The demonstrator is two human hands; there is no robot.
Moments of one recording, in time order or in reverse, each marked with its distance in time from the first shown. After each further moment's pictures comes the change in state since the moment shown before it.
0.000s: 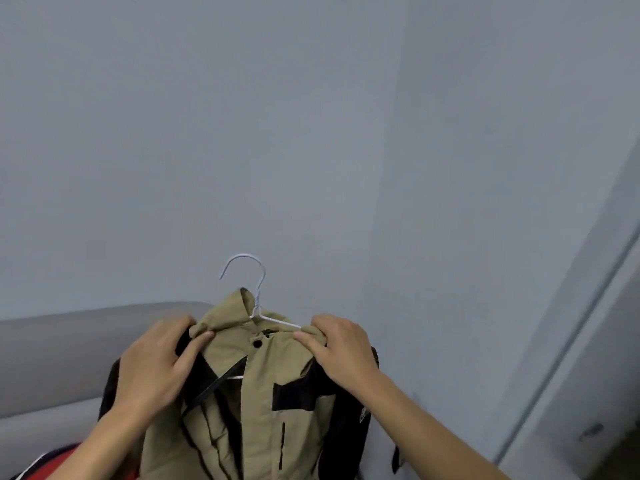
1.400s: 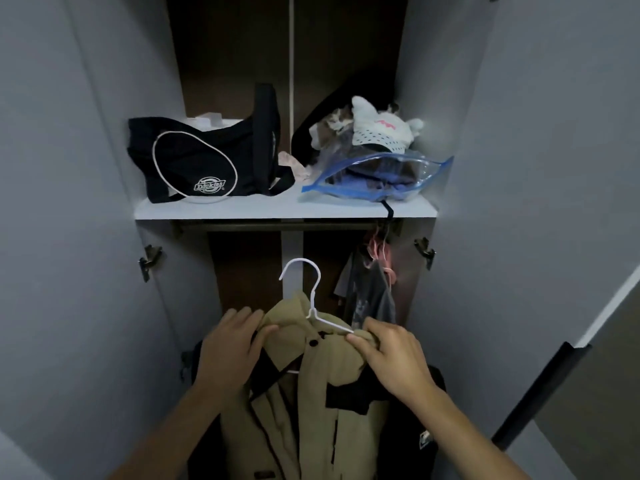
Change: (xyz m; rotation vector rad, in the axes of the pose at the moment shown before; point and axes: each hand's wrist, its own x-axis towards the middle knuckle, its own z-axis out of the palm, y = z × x) left_hand -0.146 0.759 0.386 -0.869 -0.444 1.177; right_hand -0.537 0.279 -0.406 -0.615 0.623 1.157
